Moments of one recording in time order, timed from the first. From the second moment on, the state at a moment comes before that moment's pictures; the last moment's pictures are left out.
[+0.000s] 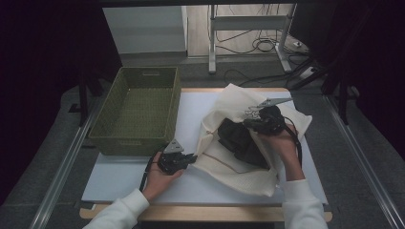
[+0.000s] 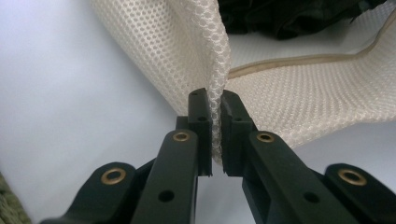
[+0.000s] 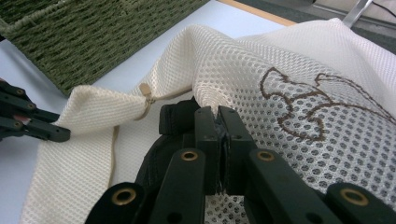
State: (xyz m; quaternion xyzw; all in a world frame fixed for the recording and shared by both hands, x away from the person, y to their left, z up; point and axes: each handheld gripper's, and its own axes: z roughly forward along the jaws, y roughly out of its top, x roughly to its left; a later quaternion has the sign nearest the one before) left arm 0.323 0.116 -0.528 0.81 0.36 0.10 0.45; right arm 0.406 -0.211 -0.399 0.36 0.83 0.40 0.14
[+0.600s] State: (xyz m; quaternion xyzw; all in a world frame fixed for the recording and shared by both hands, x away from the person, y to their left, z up) left arm 0.321 0.121 -0.536 0.81 0.37 0.09 0.44; right arm 0.374 -0.187 -0.417 0.31 0.88 0.35 0.09
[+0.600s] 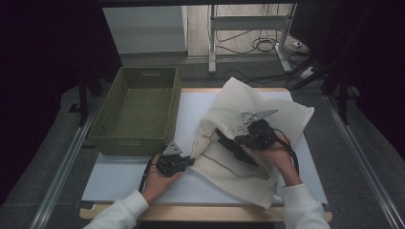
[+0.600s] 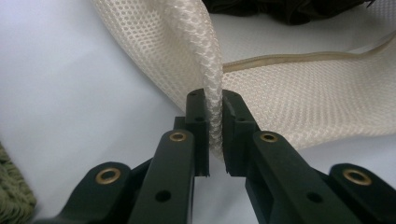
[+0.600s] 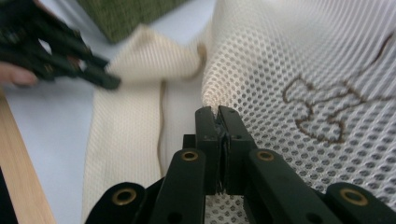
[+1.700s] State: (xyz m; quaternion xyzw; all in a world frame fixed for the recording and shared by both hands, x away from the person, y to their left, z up) left arm 0.297 0.086 -0.511 0.82 0.31 0.11 0.46; right arm 0.374 -0.147 -0.411 0.32 0.86 0.36 0.20
